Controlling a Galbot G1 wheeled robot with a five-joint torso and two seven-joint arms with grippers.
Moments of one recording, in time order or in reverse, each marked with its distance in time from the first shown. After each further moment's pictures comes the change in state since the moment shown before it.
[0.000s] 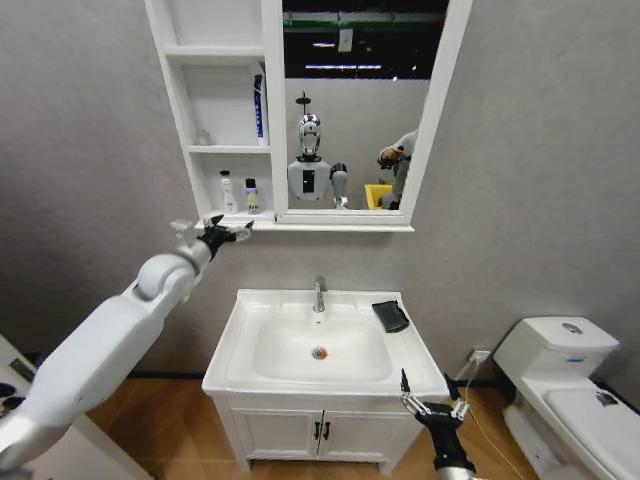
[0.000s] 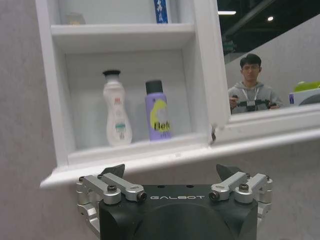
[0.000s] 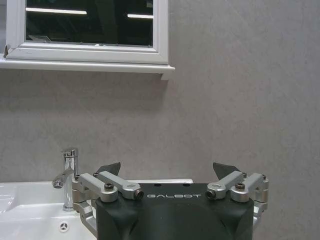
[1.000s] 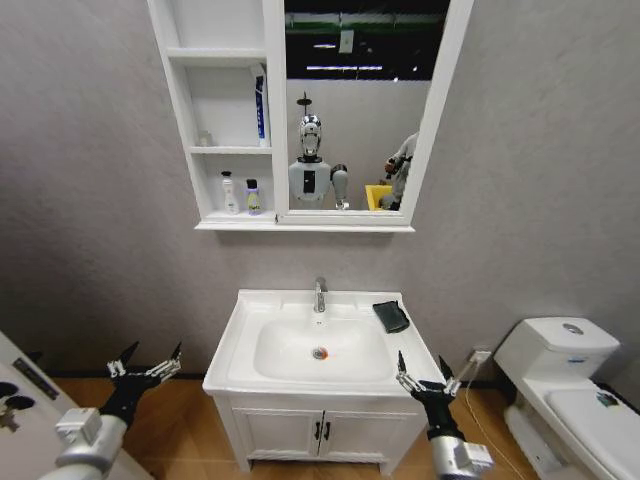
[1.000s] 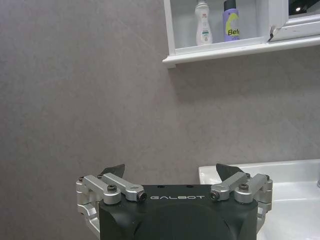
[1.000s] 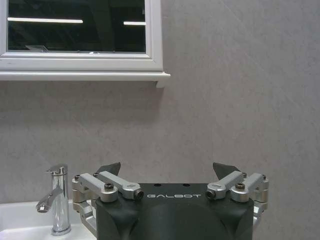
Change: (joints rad) left arm 1.187 -0.512 -0.793 -0.409 0.486 -0.152 0.162; right arm 0.158 -0.035 0.030 -0.030 0.069 -0.092 -0.015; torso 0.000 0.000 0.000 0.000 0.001
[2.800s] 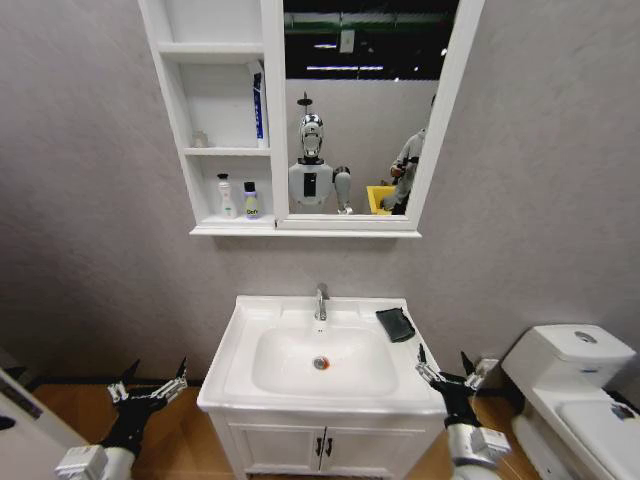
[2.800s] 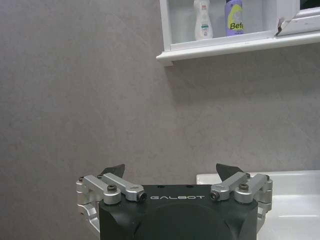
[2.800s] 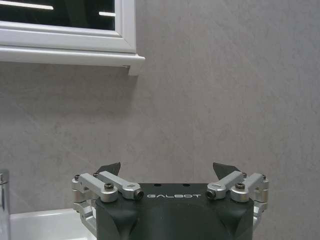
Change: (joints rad) left arm 0.016 -0.127 0.054 -0.038 0.100 -0.017 0.020; right arm 0.030 0.015 0.071 -0.037 0.015 -0.028 0.040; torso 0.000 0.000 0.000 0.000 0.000
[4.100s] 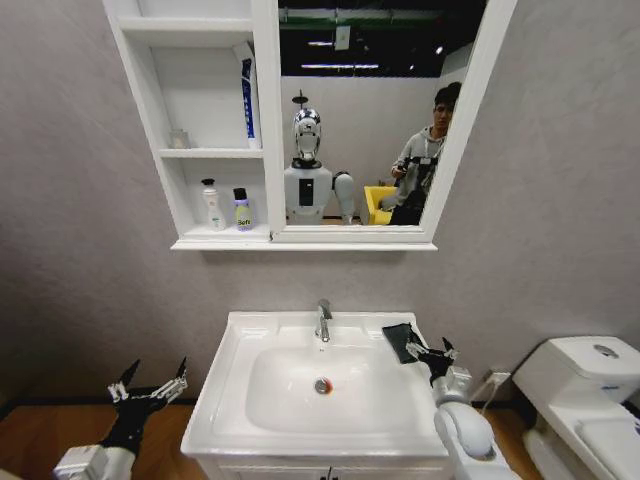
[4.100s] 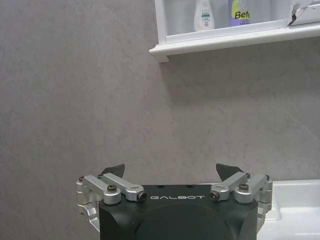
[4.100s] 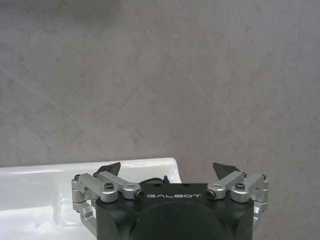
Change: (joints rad) left arm 0.000 0.000 0.000 0.000 0.000 0.000 0.000; right arm 0.406 -0.126 -0.059 -0.349 0.073 -0.361 -0.006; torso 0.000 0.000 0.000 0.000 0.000
